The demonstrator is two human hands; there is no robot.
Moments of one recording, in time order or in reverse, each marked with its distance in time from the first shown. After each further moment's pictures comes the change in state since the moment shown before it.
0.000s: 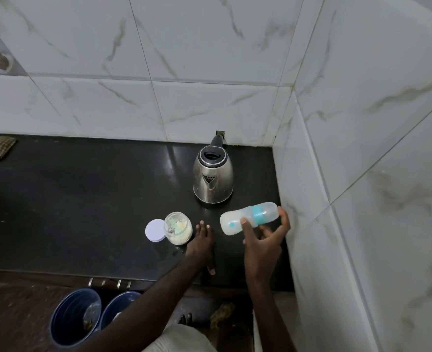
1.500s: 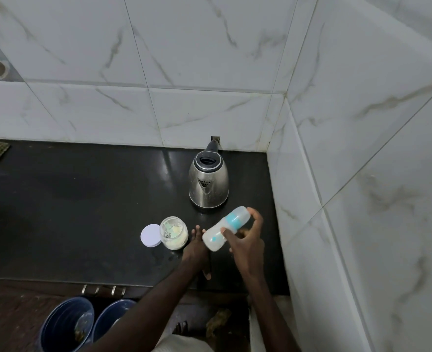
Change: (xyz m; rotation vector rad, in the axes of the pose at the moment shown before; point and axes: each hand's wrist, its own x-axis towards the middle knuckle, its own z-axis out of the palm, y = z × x) left_hand -0.006 0.003 -0.003 0.032 0.012 0.011; right_hand 0.014 0.010 0.007 -0.229 -0.269 -0.003
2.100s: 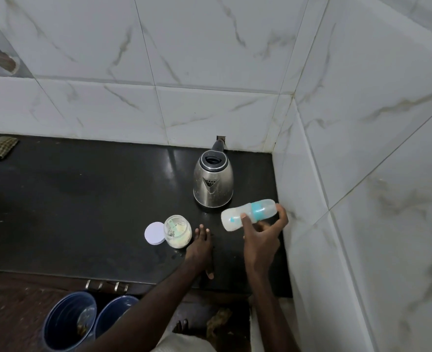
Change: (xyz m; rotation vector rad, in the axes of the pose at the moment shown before) left_hand 0.003 -0.002 0.003 -0.062 0.020 -0.024; right_hand 0.008 -0.015 -0.002 0.151 0.249 -0.025
